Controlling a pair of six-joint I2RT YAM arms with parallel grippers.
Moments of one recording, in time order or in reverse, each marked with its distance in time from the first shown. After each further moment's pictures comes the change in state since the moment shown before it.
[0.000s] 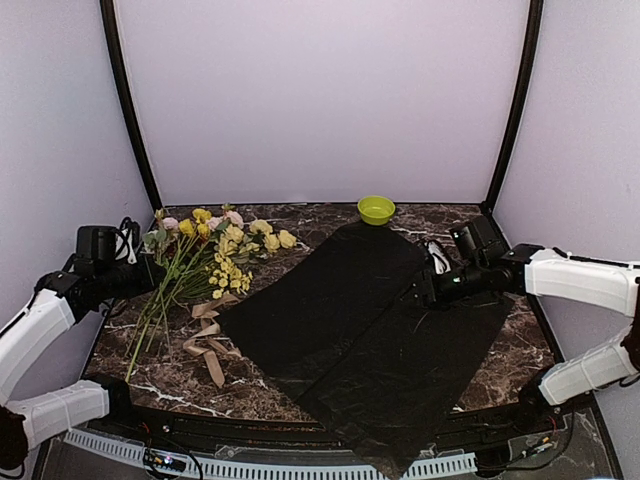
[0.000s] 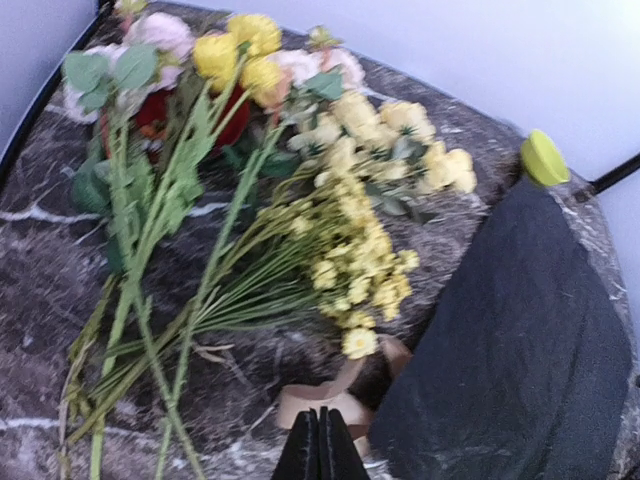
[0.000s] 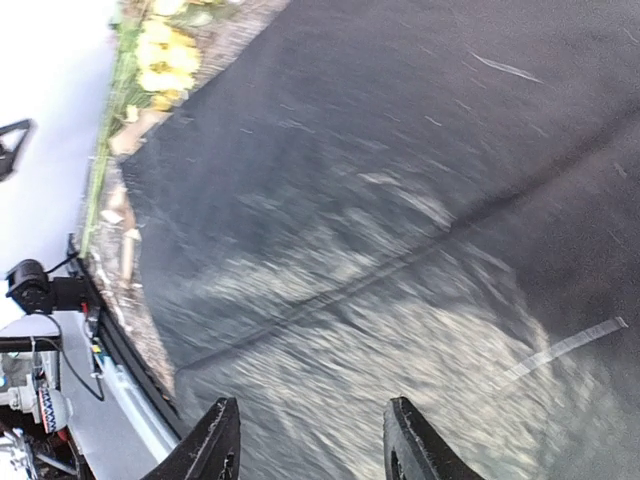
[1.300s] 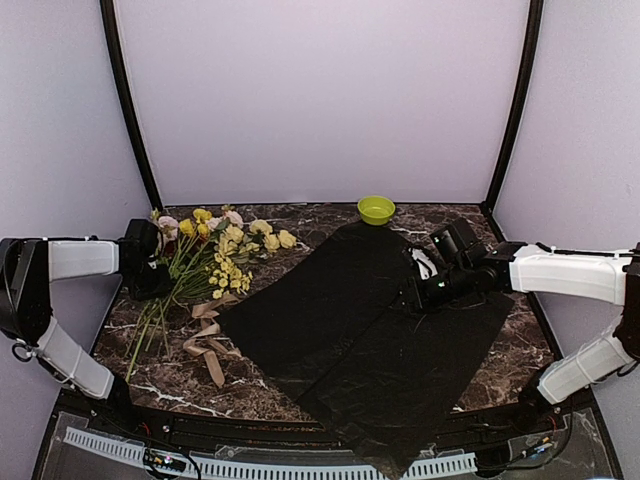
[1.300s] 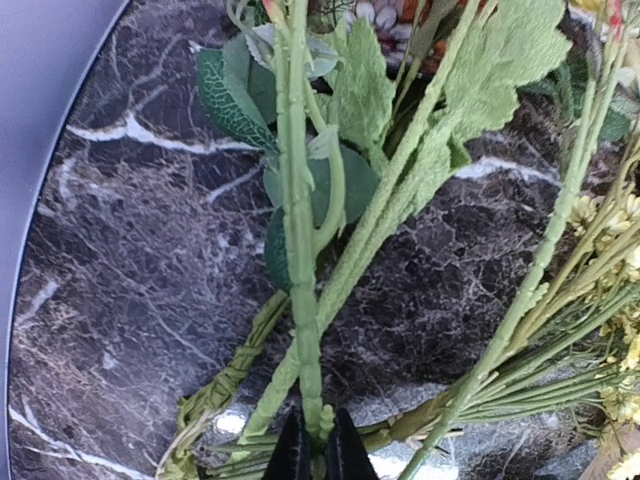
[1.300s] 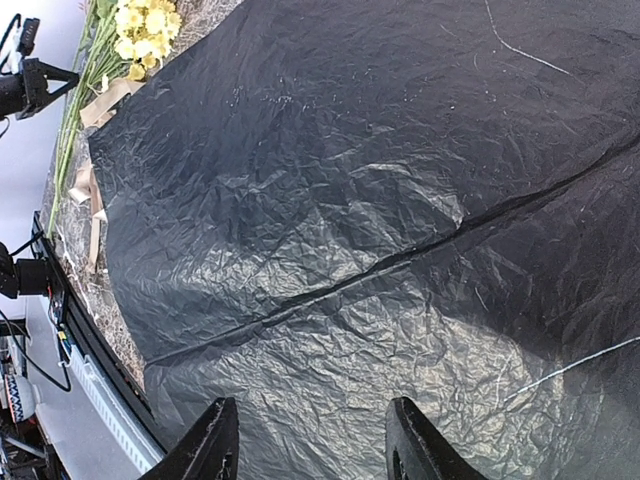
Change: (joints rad) left arm 0.051 0.674 0.180 -0.011 -0.347 0.016; right arm 0.106 0.095 0.069 -0.022 0.095 -0.019
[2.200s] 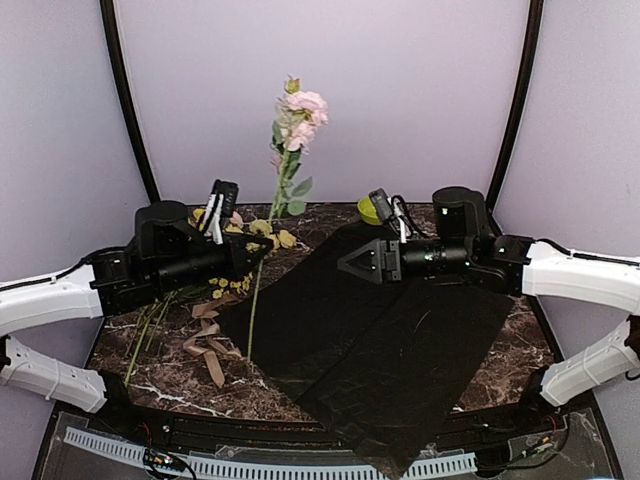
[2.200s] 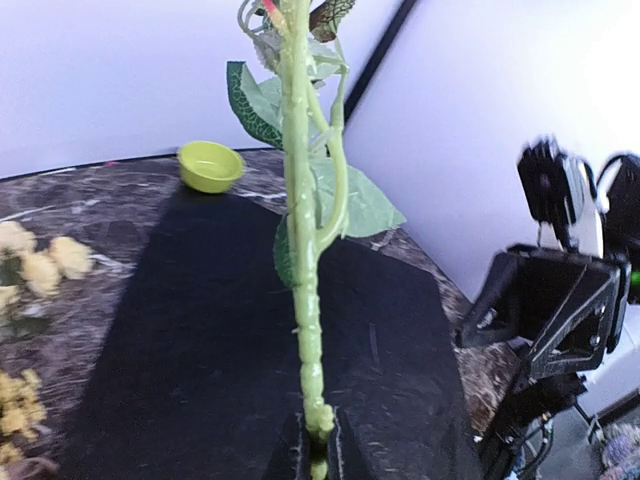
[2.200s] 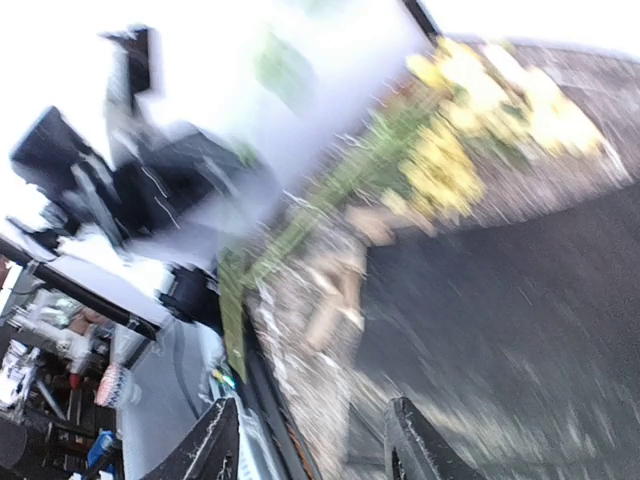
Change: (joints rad) left arm -0.816 -0.407 0.035 0.422 0.129 -0.089; right arm 0.209 -0.088 0.106 0.375 -0.094 0.119
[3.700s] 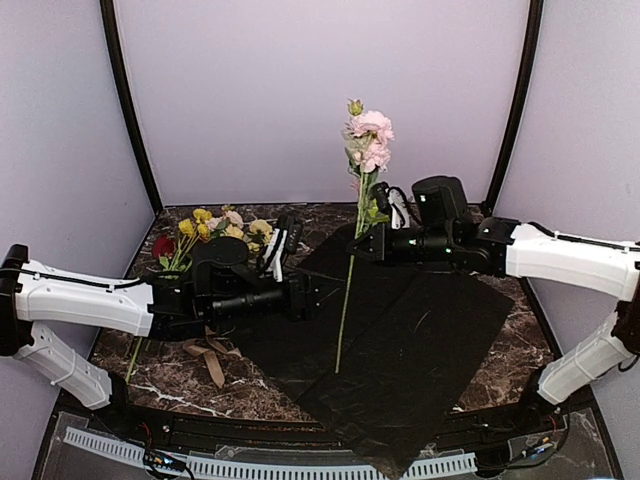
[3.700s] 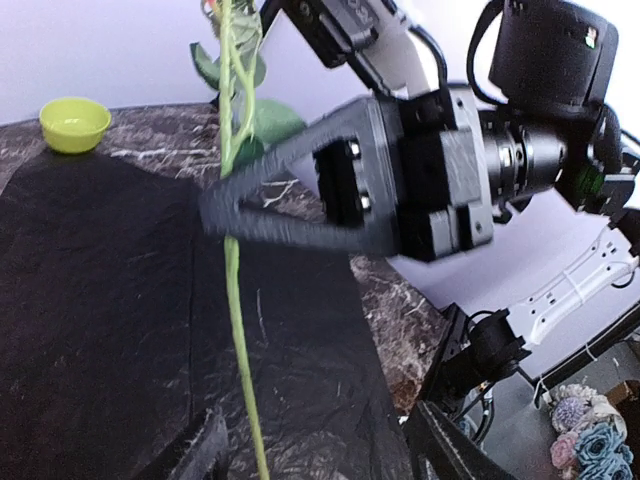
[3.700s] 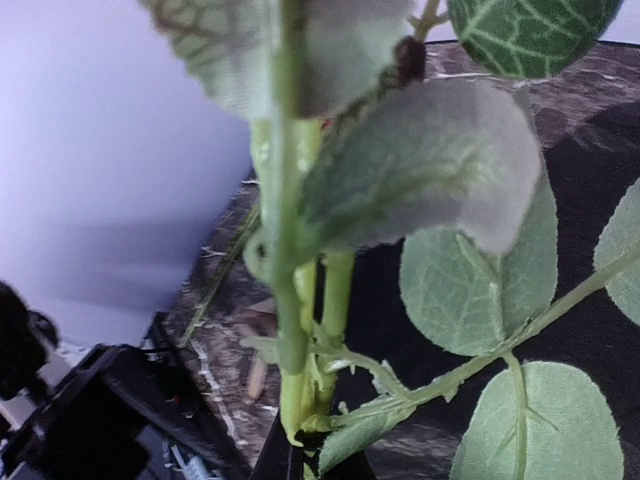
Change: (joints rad) left arm -0.262 0.298 0.008 0.361 0.016 -0.062; right arm 0.008 0.099 0.116 -0.062 0.250 0.100
